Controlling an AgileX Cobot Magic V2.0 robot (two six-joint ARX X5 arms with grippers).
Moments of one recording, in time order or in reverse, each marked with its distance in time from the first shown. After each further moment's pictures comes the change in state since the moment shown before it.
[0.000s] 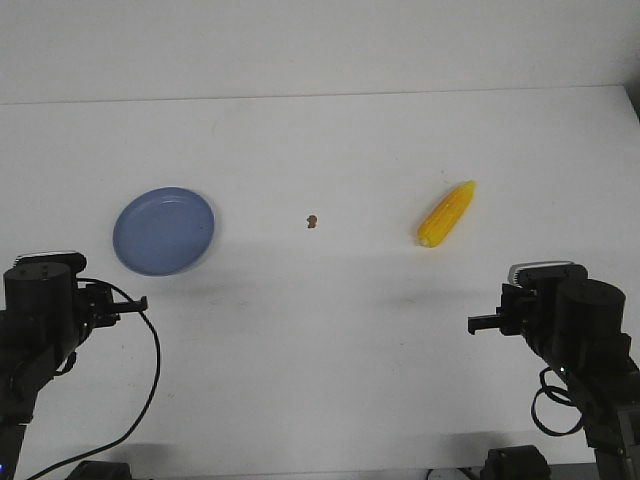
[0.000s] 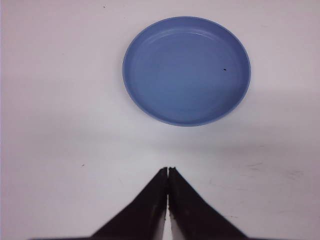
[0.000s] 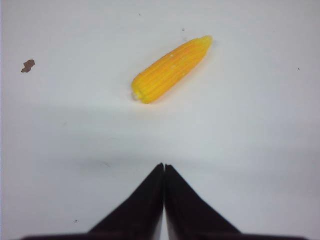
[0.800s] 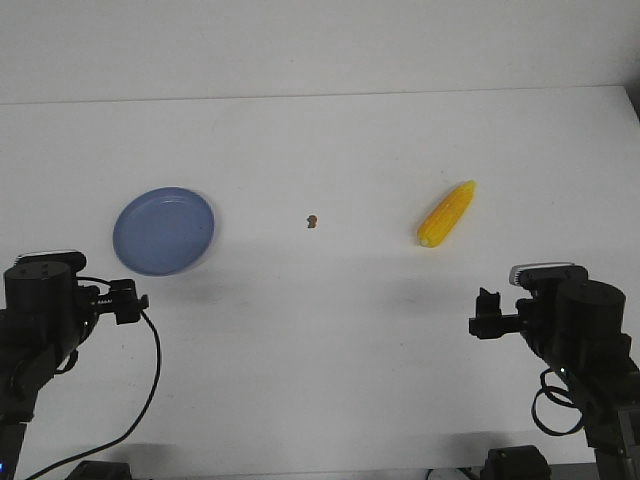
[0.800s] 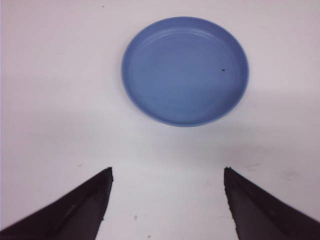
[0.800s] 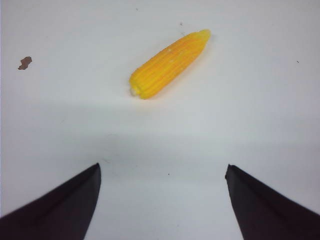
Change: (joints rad) left arm 0.003 0.011 0.000 0.016 0.020 -0.020; right arm 0.000 0.000 0.000 -0.015 0.000 0.006
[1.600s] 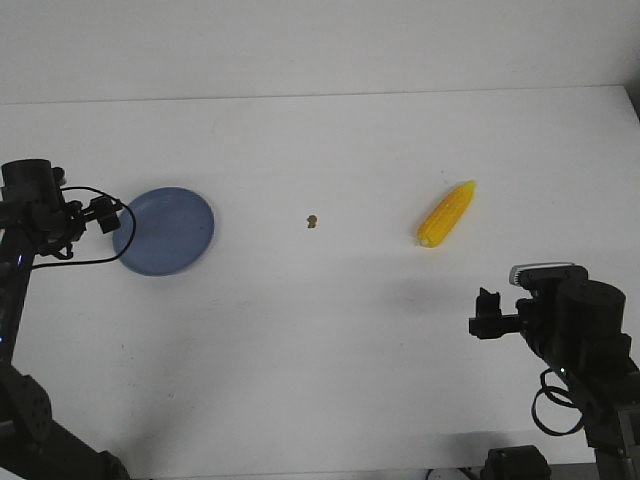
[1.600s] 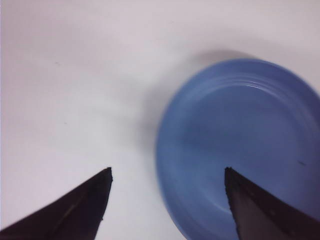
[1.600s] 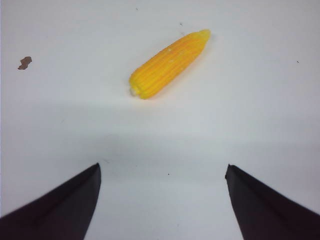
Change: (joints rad) left arm 0.315 0.790 0.364 0.171 0.189 -0.030; right arm 0.000 0.000 0.000 0.000 0.000 0.000
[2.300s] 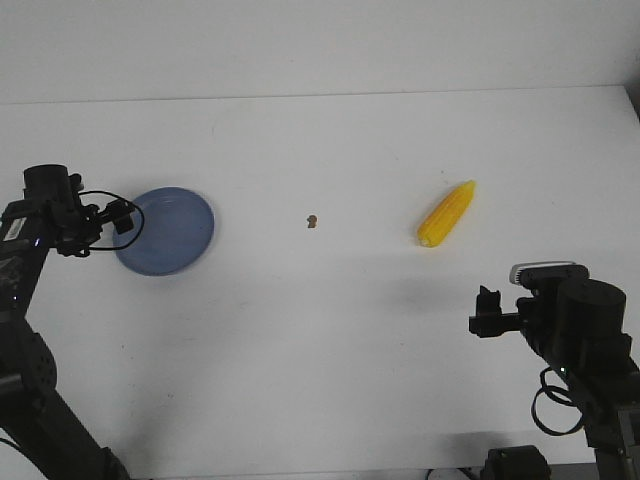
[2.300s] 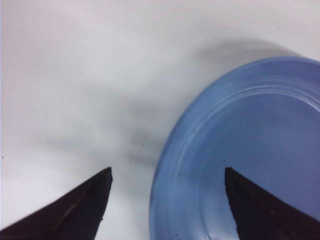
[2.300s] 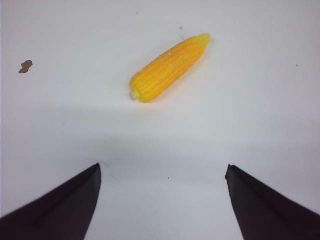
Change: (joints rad) left arm 0.010 0.176 0.000 0.109 0.098 0.000; right arm 0.000 0.000 0.000 0.015 0.000 0.000
